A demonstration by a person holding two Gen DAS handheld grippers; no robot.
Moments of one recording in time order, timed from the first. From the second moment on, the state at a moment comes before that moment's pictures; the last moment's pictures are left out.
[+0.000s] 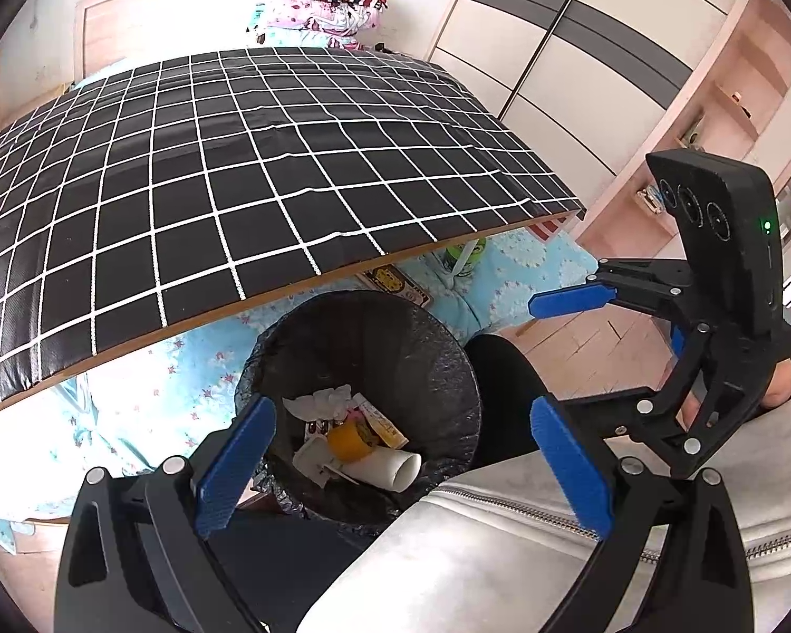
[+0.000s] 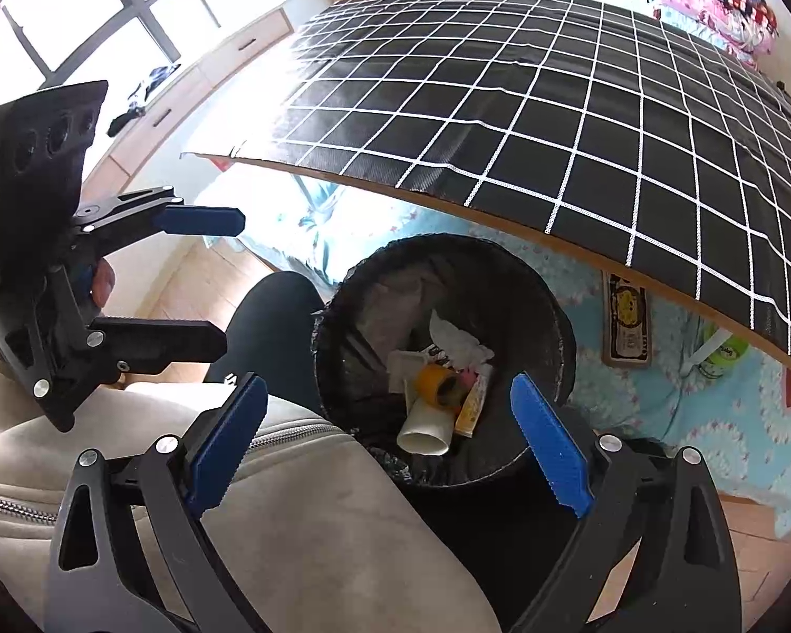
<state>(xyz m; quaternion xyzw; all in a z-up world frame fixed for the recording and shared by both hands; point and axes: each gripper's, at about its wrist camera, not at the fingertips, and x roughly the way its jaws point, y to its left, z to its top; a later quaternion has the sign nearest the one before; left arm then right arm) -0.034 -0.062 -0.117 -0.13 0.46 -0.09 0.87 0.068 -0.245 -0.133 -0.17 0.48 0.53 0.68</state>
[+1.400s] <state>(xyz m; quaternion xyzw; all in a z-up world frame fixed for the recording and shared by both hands) -0.031 -0.064 -0.118 -0.13 0.46 -0.10 0.87 0.073 -0.246 -0.129 -0.16 0.47 0.53 0.69</state>
